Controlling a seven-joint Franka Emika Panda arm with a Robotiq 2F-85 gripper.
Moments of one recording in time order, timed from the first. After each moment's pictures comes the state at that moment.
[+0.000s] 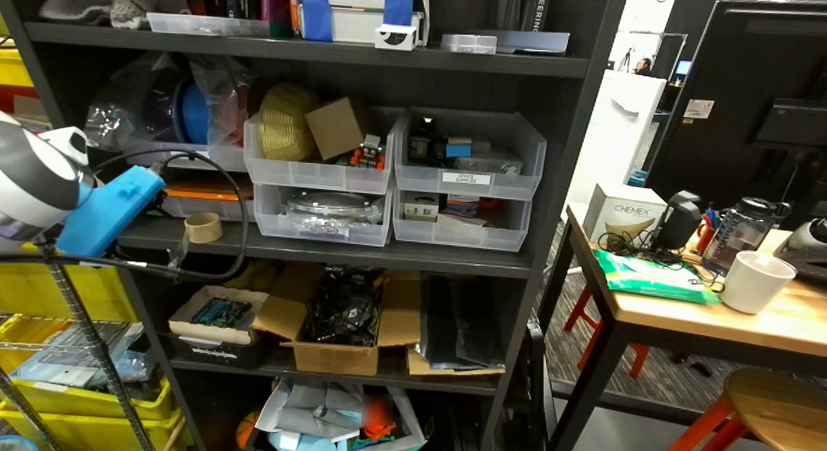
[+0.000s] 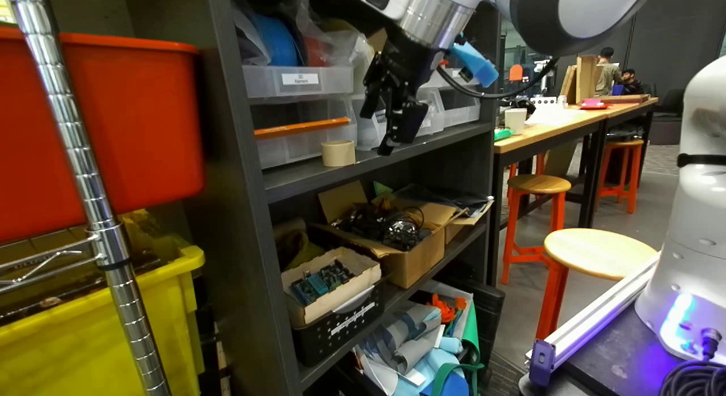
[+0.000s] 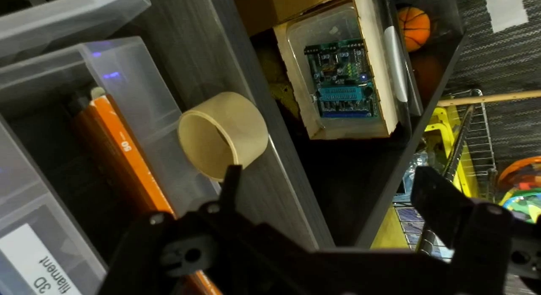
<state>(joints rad) 0.46 -0.58 0.40 -2.72 -0.35 2.72 -0.30</state>
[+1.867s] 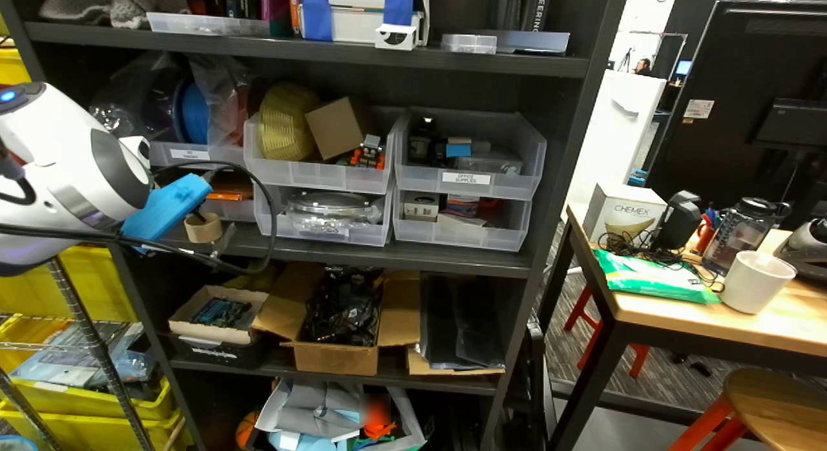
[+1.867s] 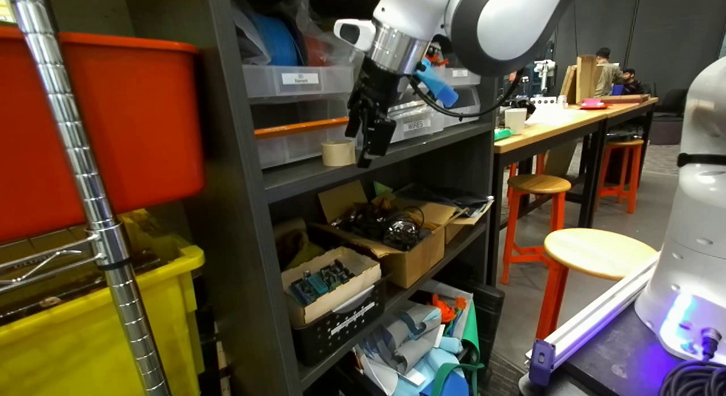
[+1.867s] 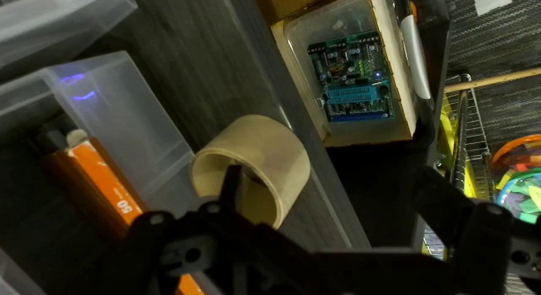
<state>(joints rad) 0.42 -0.34 0.31 -2.61 -0.35 2.81 -0.34</state>
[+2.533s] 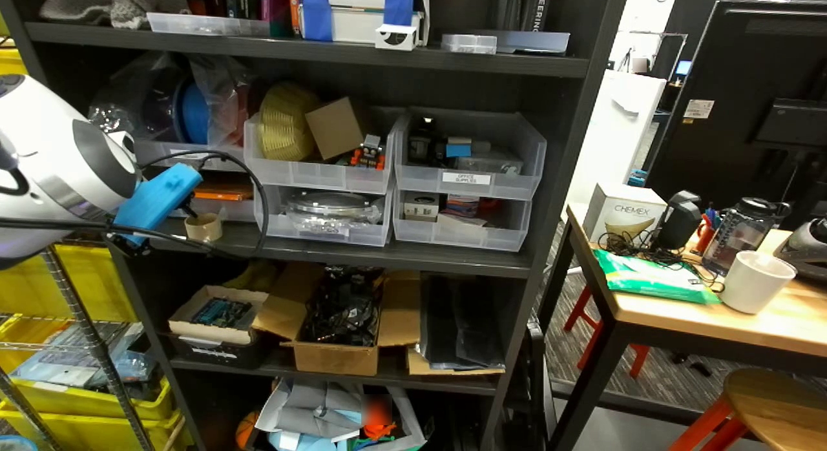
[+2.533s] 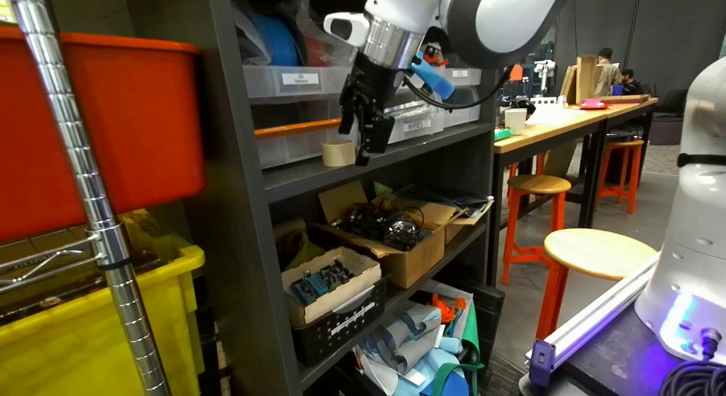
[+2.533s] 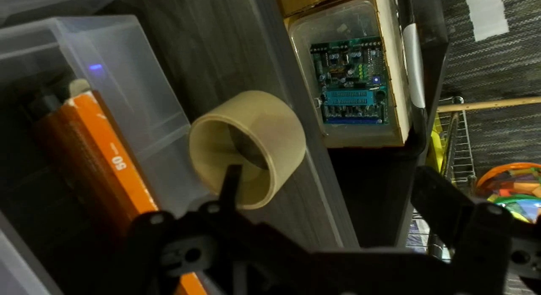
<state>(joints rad) 0.42 -0.34 0.34 -2.57 -0.38 2.75 -0.40</state>
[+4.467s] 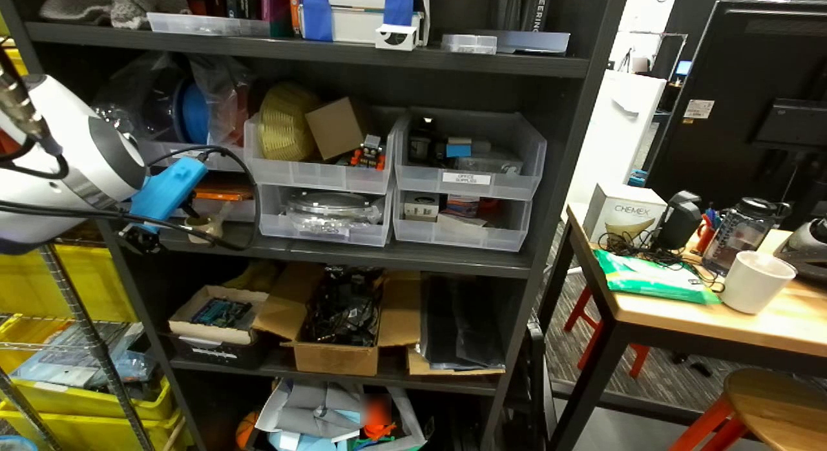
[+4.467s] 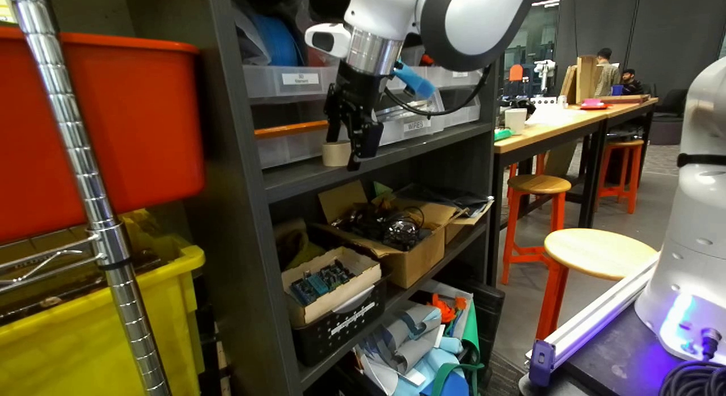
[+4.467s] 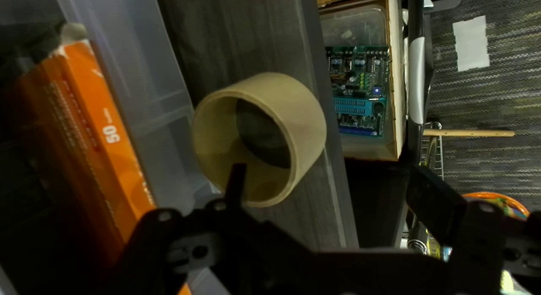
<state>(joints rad) 0.42 -0.24 0.34 -2.48 -0.39 2.70 -0.52</state>
